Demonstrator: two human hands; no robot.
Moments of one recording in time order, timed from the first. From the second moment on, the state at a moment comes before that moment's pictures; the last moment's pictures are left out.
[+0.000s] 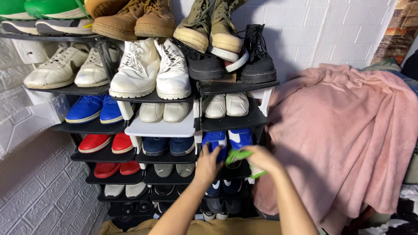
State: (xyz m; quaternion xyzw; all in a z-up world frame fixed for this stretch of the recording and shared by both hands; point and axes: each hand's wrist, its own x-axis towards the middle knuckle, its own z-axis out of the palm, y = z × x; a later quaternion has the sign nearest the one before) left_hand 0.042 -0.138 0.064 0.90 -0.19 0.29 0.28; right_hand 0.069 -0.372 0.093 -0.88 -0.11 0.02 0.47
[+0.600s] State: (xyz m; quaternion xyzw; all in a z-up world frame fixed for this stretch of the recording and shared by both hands) left_hand -0.006 -0.149 0.032 0.82 -0.17 0.37 0.39; right_hand 0.096 -0.318 0.091 -0.93 -0.19 -0.02 0.32
